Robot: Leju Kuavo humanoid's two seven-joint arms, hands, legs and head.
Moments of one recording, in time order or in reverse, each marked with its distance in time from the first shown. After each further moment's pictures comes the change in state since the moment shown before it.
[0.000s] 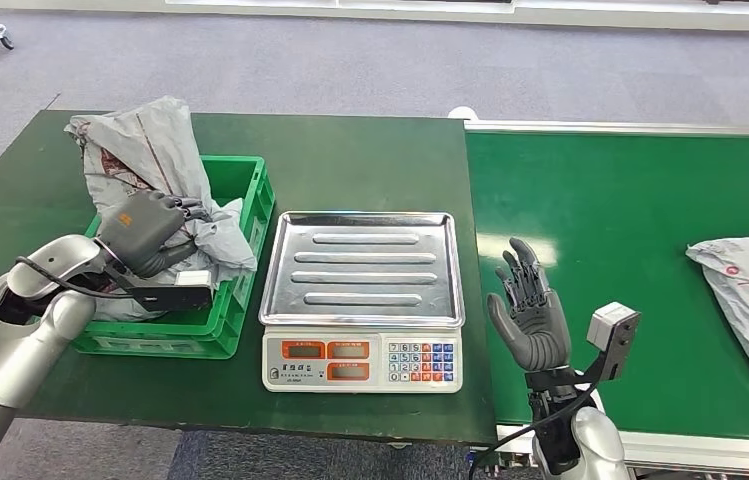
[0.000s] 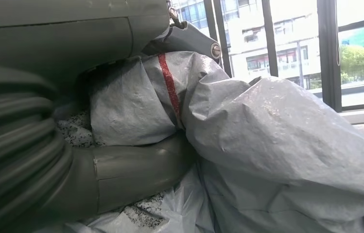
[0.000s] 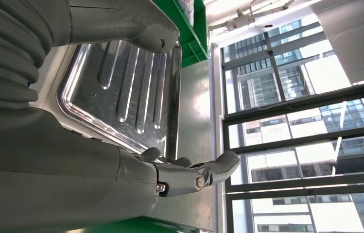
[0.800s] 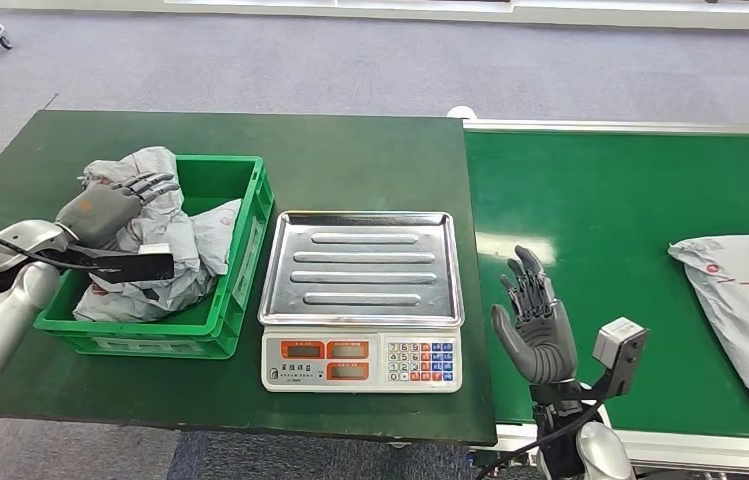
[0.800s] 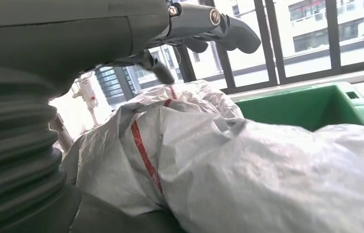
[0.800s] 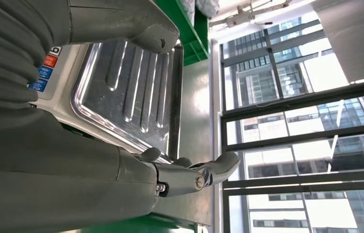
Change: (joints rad) left arm -0.149 0.047 0.007 0.352 -0.017 -0.023 -0.049; right arm 0.059 0.000 -0.006 -0.069 0.024 -0.003 -0.008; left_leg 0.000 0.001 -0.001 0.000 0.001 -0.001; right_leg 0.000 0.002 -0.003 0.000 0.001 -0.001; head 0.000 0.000
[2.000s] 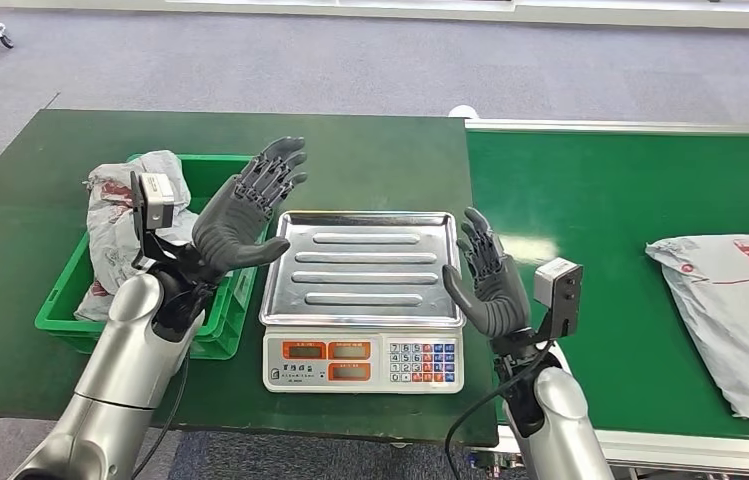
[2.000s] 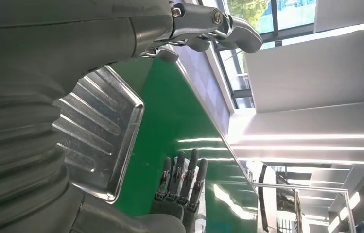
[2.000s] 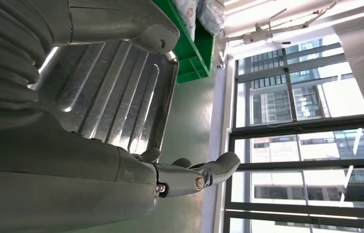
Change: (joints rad) left arm 0.174 -0.548 0.164 -0.321 1.250 -0.395 0.224; right arm -0.205 0.039 0.125 0.153 0.048 -0.065 0.061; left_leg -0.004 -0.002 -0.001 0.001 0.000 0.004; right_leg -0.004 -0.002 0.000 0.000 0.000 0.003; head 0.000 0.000
